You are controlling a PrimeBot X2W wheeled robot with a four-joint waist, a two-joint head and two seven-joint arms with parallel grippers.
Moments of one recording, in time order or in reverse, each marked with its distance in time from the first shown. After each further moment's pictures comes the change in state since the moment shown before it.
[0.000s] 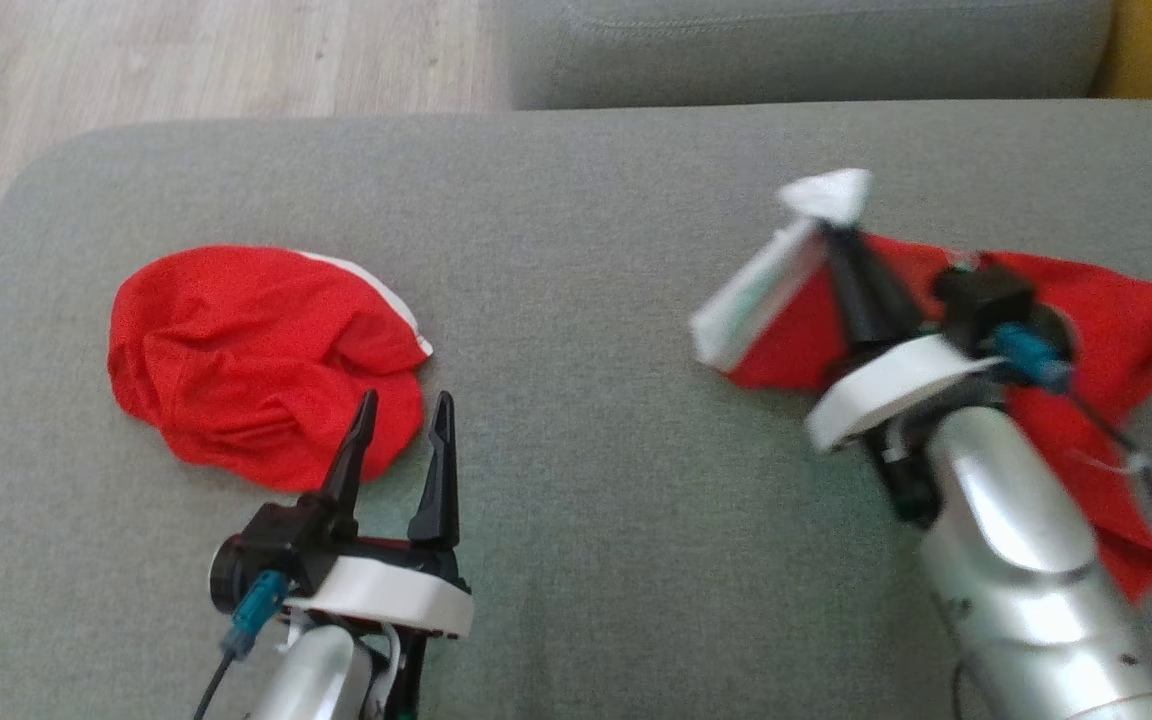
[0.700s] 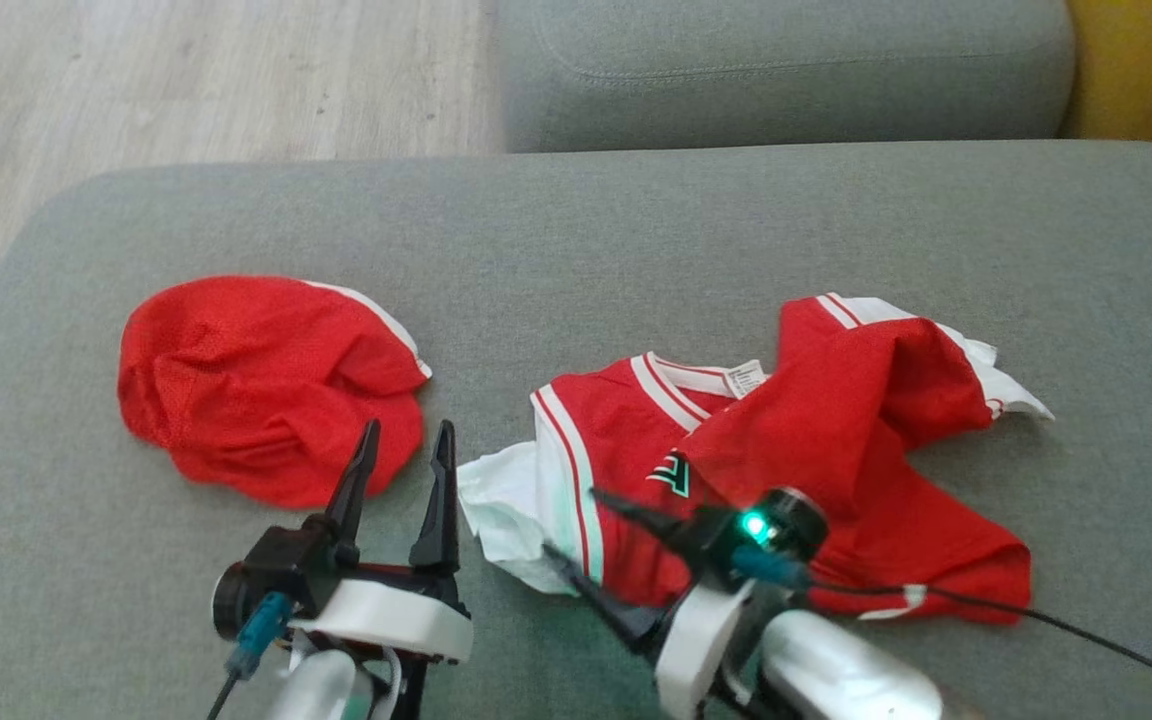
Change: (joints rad) left arm 0.033 0.000 -0.003 0.019 0.001 0.000 0.000; right arm 0.121 -0.029 0.763 -0.055 0.210 0.000 0.043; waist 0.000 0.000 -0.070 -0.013
